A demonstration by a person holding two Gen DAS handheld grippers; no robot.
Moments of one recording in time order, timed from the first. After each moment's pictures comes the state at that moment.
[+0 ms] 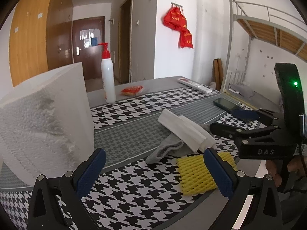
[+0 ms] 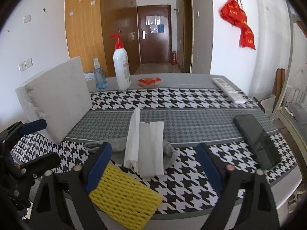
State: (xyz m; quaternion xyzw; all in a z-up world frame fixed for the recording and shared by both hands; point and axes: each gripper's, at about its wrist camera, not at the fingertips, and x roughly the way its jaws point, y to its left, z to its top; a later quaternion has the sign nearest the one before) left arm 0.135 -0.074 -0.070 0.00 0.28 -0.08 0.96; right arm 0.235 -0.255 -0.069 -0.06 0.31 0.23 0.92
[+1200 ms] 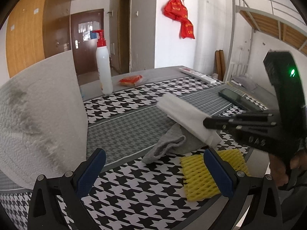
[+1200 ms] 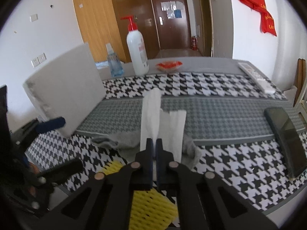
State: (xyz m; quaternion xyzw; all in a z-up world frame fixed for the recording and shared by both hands) left arm 0.156 -0.079 -0.084 0.01 0.32 -0.07 0.95; right arm 0.259 -0.242 -0.078 -0.04 0.36 0.31 0.88
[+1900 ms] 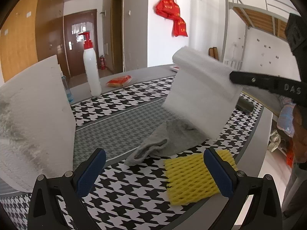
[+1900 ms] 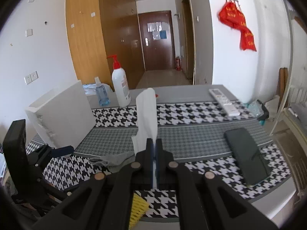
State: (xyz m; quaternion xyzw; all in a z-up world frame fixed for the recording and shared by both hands) left arm 0.159 -0.101 -0.084 0.02 0.32 -0.09 0.94; right arm 0.239 -0.292 -0.019 -0.03 0.28 0.25 0.93
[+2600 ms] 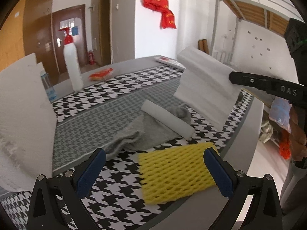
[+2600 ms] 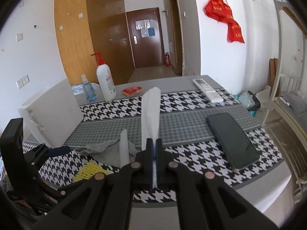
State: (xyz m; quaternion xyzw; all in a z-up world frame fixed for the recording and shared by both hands) left arm 0.162 -0.128 -0.094 0.03 0.35 -0.14 0.93; right arm 0.238 -0.327 -0.045 -0.01 0.31 0.21 0.93
